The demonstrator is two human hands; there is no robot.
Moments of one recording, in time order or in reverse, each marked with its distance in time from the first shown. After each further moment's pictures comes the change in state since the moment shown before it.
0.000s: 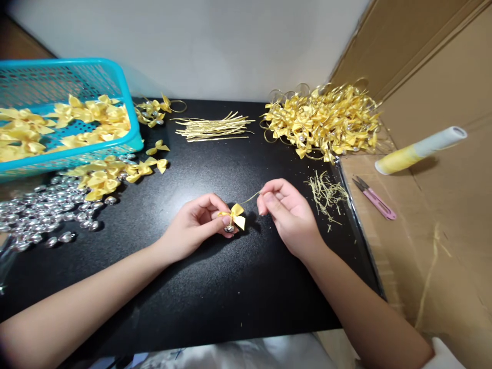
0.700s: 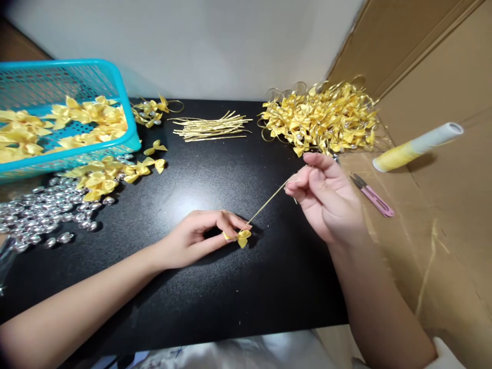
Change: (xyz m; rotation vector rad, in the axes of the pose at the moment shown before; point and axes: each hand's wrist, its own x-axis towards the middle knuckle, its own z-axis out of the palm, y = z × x) left_hand -0.003 0.009 -0.003 0.539 -0.342 0.330; right_hand 0.008 -0.040 -0.036 0.017 0.123 -0.124
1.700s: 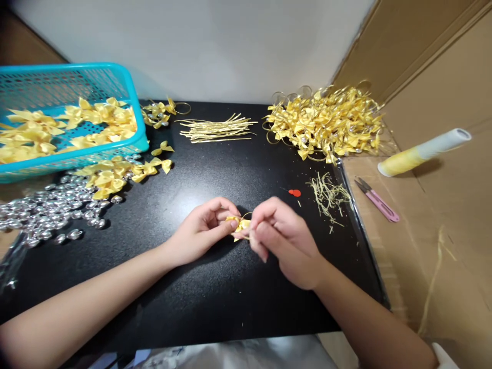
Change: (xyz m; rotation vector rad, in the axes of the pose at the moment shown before) left_hand 0.003 -0.005 0.013 -0.522 0.239 -0.312; right_hand -0.041 0.023 0.036 -0.008 -0.409 0.078
